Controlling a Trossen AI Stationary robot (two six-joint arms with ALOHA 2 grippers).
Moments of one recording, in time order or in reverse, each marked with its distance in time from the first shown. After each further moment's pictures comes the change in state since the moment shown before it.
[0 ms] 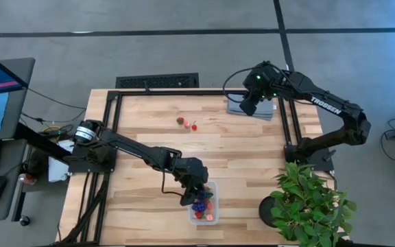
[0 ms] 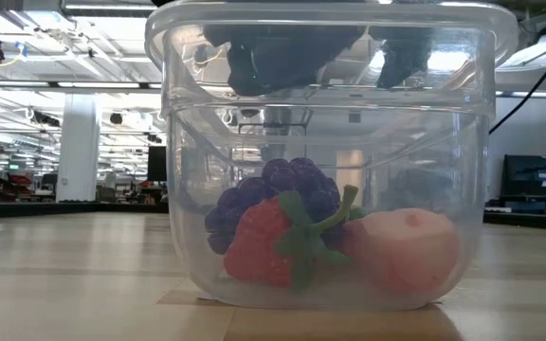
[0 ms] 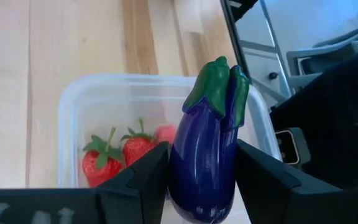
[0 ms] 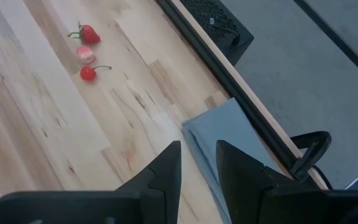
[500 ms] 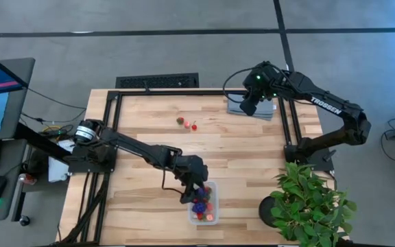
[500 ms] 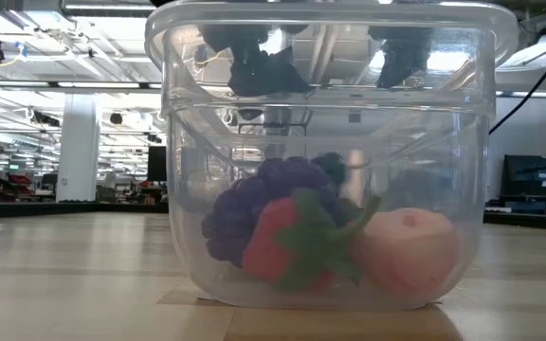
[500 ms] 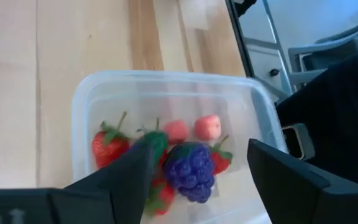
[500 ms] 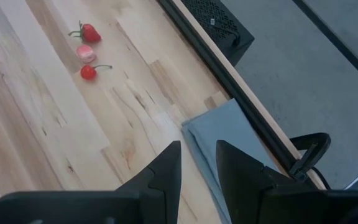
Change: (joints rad) left arm 0.023 0.000 0.000 -0.022 0.017 0.021; right arm 0.000 0.000 0.000 0.000 0.000 -0.011
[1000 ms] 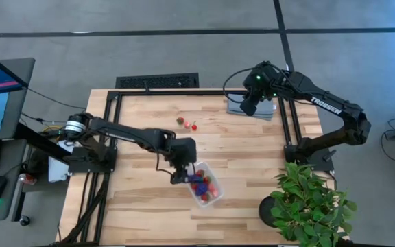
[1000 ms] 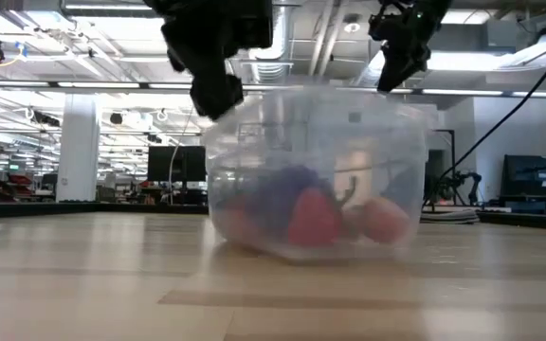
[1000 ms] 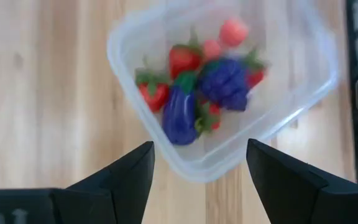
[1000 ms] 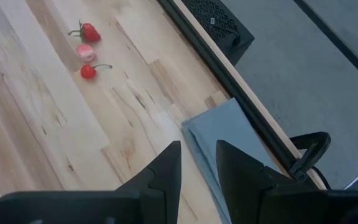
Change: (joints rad) left arm 0.130 -0.127 0.000 -0.433 -0.118 0.145; right arm 0.000 0.000 -0.001 -0.002 0.000 0.001
